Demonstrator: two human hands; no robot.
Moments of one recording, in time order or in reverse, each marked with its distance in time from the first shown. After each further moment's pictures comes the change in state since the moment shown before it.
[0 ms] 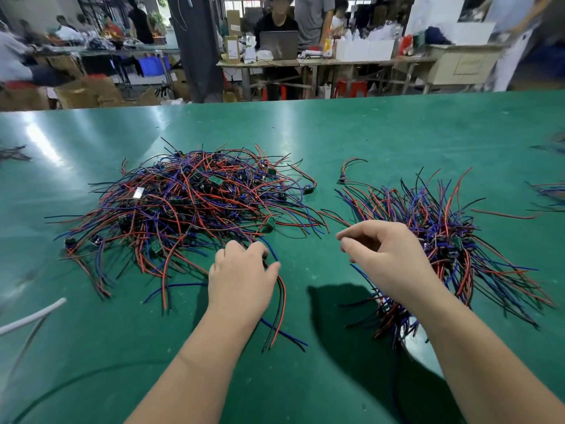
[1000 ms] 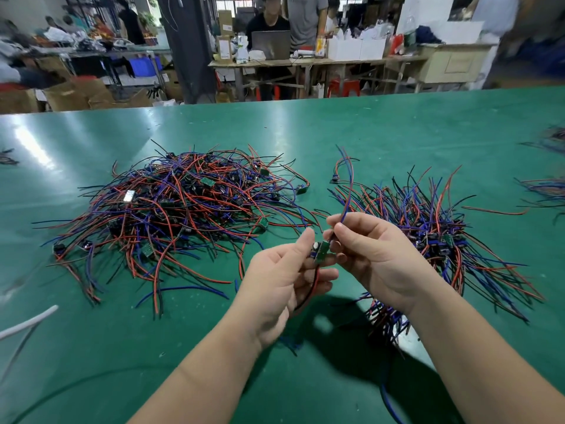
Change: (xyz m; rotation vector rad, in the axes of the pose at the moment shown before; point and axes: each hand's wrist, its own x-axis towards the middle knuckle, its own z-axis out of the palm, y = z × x) left_hand -0.029 0.054 -0.028 -1.650 -0.560 -0.156; right_hand 0.003 -0.005 0.005 1.024 -0.235 0.230
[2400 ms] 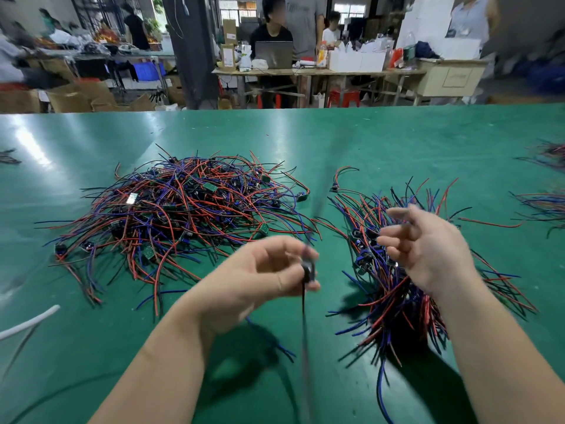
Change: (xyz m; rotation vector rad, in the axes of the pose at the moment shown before) left_hand -0.003 0.028 -0.043 0.230 -0.401 0.104; right_hand 0.007 -0.035 -0.035 -0.126 0.544 -0.026
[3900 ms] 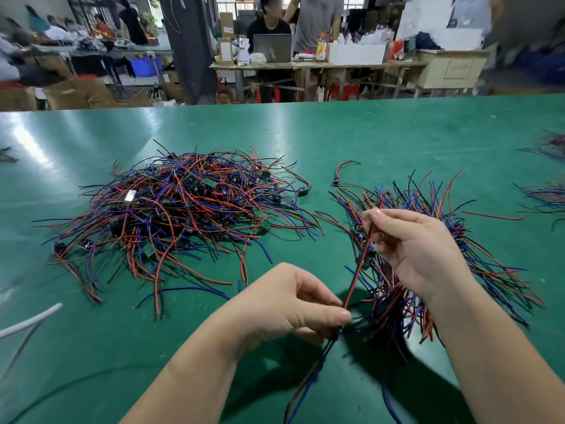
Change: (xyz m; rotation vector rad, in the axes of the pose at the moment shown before) left_hand 0.005 -0.016 0.027 0.247 0.041 -0.370; right_hand -0.019 0.006 0.016 -0.008 -0.171 -0.081
